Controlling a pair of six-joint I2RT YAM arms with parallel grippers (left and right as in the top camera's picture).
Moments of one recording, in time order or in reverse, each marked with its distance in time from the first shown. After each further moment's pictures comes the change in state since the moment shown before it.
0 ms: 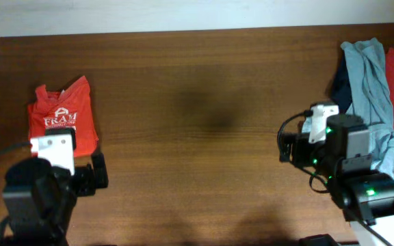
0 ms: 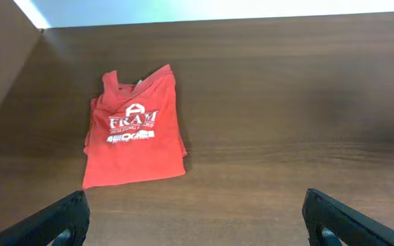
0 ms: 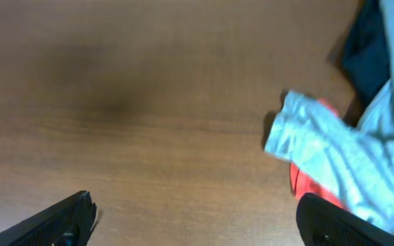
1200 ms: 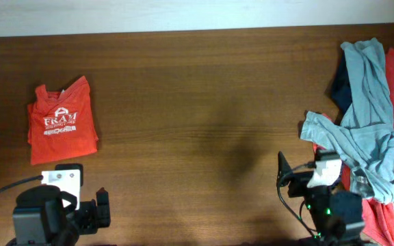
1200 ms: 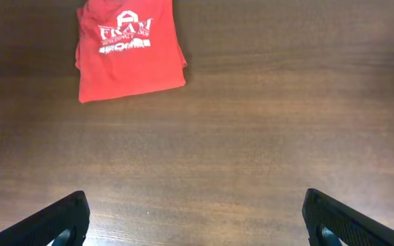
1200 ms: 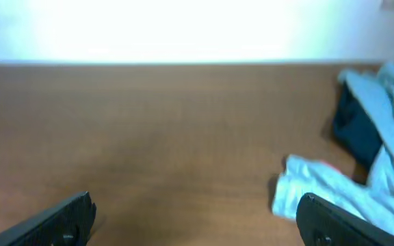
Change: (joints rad) left arm 0.000 -0.085 -0.012 -0.326 -0.007 0.000; right arm 0.006 -0.759 -0.666 0.494 0.015 -0.030
